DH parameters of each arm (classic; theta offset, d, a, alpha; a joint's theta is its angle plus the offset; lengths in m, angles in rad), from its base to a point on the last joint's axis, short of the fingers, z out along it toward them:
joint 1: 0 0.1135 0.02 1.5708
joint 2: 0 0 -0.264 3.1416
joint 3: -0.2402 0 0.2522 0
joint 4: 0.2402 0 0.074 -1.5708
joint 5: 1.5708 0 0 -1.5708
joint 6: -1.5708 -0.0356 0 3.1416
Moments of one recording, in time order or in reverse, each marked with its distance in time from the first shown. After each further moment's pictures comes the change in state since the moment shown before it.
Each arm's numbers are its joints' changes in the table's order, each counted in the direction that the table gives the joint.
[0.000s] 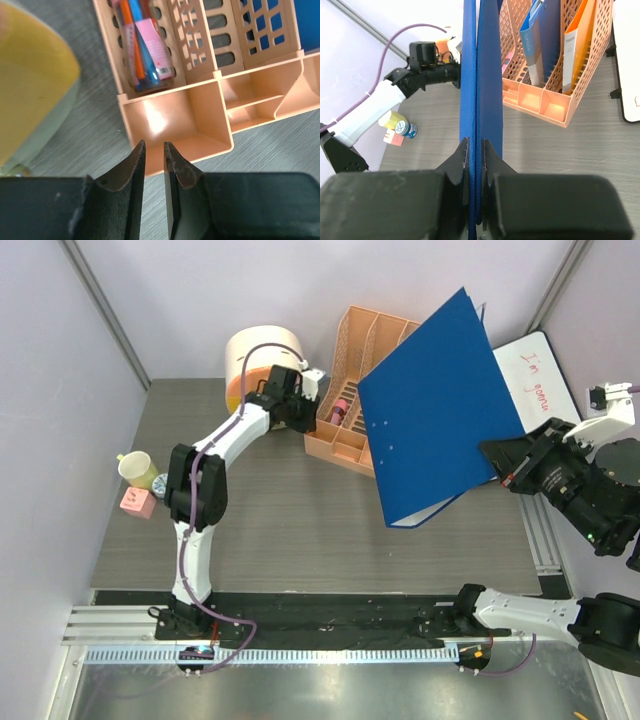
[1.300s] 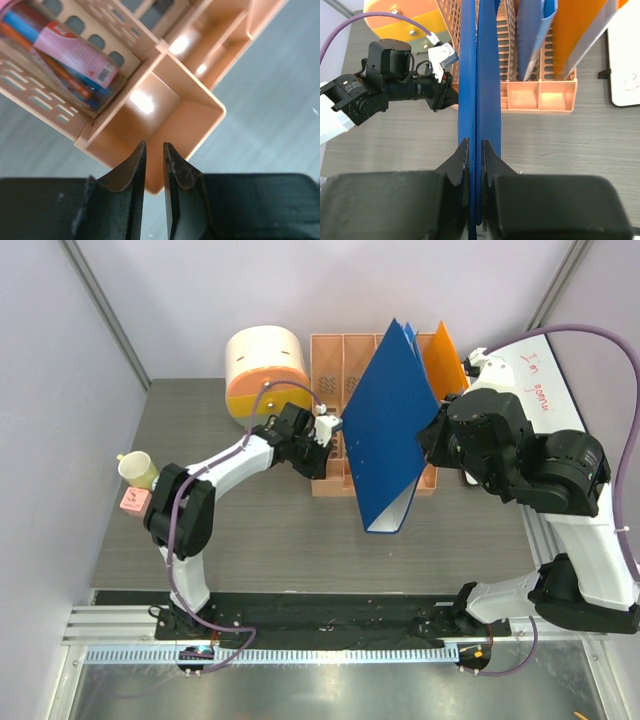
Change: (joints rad) left arm -0.141 0.242 0.402 -0.002 0.072 -0.019; right arm 0.000 -0.322 -0.133 0.117 0.016 -0.029
